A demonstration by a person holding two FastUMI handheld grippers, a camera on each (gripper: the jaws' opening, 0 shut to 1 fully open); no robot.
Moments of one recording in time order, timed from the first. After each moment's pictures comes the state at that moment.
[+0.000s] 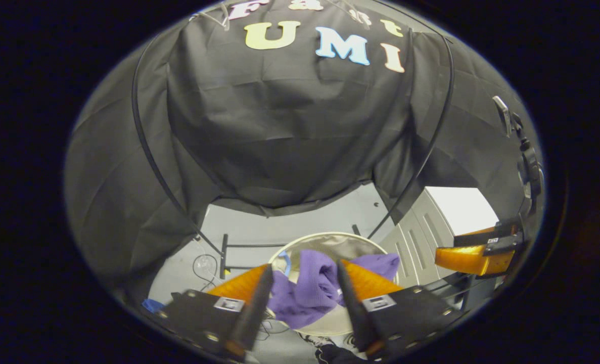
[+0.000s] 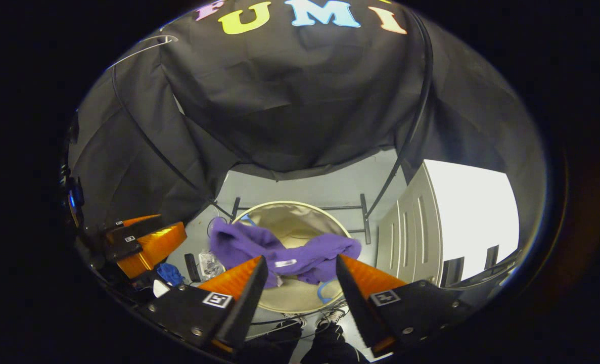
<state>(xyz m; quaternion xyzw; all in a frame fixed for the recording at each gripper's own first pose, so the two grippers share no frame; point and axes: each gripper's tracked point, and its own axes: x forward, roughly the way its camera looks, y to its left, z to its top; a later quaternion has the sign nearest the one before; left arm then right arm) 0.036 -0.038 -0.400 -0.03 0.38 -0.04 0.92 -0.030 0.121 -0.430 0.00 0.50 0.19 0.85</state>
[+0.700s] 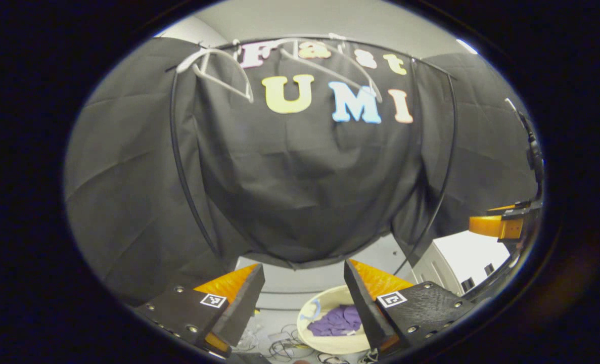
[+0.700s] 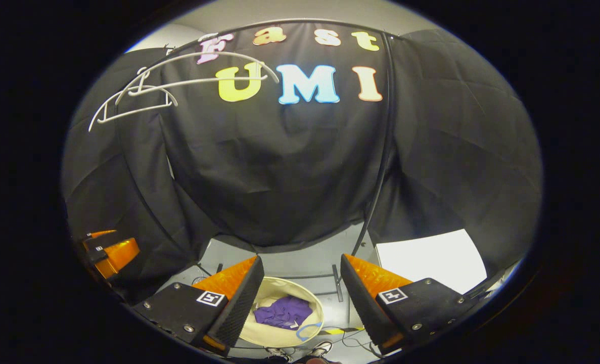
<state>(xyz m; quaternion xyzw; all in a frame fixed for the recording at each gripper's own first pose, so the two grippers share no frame) 0.055 0.037 -0.171 -0.02 0.21 0.02 0.98 0.040 0.084 -0.234 0.00 0.29 0.13 0.95</state>
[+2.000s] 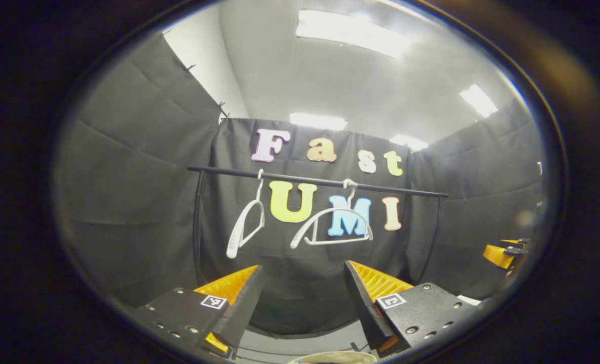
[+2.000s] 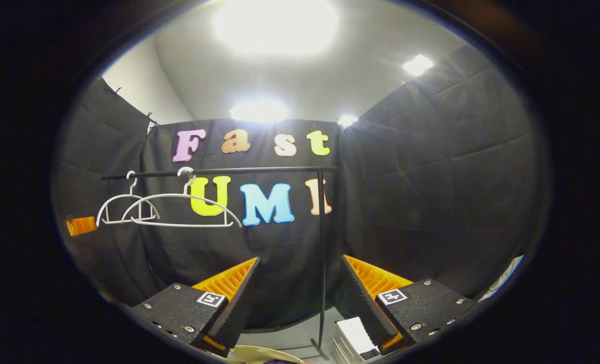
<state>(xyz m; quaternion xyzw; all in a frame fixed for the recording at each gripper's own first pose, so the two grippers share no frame) 0.018 0.083 0.078 -0.07 -0.05 0.01 1.00 0.018 0.001 -0.014 0.05 -0.01 0.00 1.00</state>
